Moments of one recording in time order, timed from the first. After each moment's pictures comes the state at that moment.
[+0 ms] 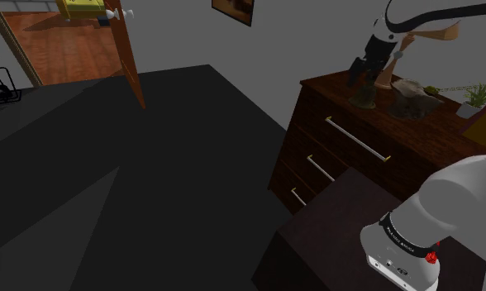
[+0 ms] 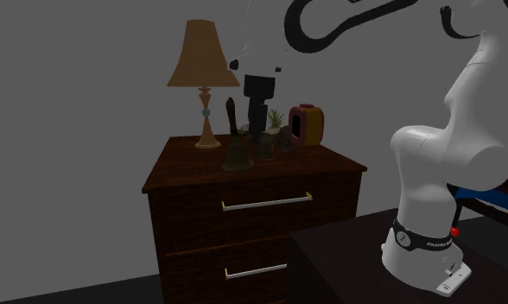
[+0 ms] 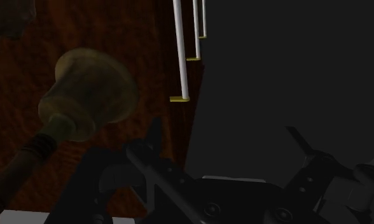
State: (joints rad) arm -0.26 -0.45 -0.20 -2.36 -0.15 2.01 -0.16
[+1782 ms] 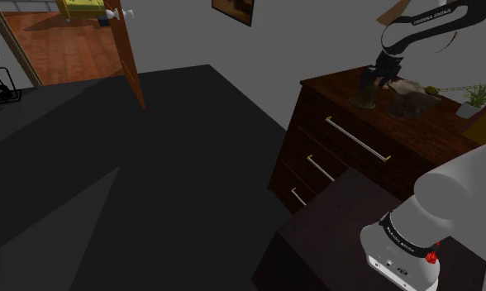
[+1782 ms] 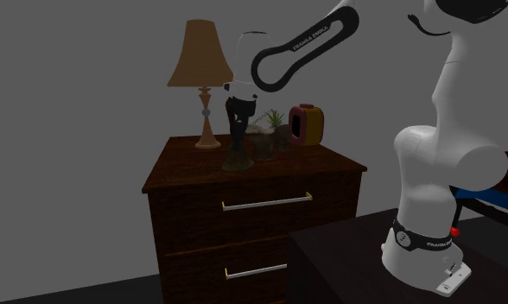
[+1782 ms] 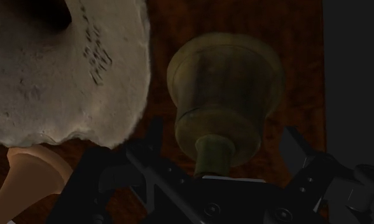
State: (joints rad) arm -0.39 -0.18 -0.35 -2.27 -0.20 2.32 -0.17
